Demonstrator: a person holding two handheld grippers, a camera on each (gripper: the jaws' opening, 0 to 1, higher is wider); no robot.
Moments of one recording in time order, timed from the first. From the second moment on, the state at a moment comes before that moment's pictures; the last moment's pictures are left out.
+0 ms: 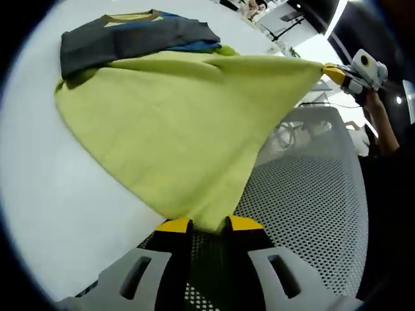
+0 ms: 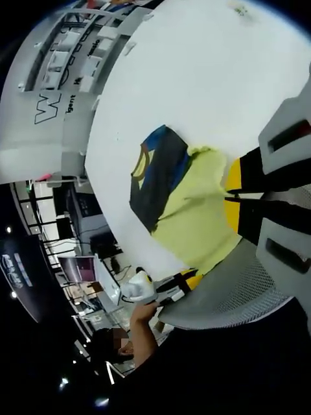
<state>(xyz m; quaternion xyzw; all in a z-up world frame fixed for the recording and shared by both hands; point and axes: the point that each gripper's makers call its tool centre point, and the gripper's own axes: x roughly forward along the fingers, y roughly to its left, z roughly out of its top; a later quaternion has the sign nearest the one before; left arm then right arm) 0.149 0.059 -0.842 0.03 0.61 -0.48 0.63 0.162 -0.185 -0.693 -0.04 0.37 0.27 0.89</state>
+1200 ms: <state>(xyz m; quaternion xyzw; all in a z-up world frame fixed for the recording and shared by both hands) 0.196 0.072 -0.775 0.01 0.55 -0.46 0.70 0.170 -0.193 -0.687 -0.06 0.37 0.26 0.89</state>
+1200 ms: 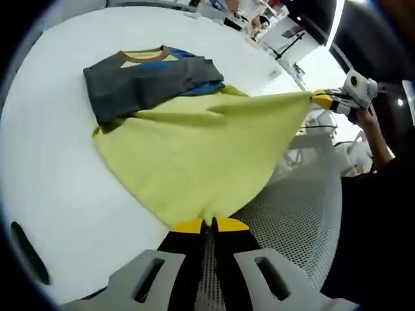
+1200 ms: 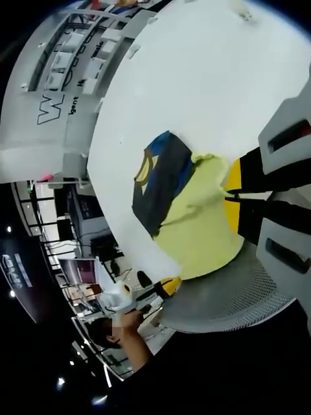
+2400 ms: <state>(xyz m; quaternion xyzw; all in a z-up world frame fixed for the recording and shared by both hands) 0.266 0.116 -0.673 0.01 0.43 -0.41 0.81 0.177 -0.199 -0.681 -0.07 0.38 0.25 0.89</state>
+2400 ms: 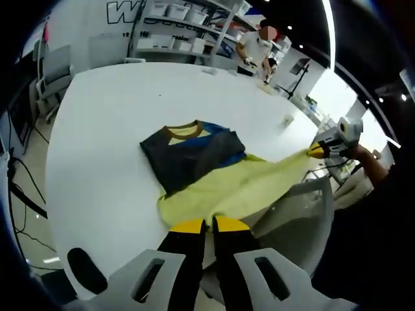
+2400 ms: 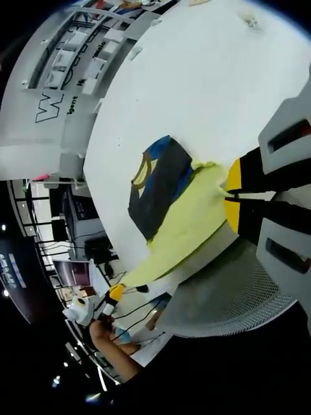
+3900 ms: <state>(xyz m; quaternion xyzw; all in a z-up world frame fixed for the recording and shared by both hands) 0.386 0.092 -0.642 0.03 0.37 -0.41 0.83 0.294 -0.231 -0.643 -0.12 0.30 0.24 0.92</state>
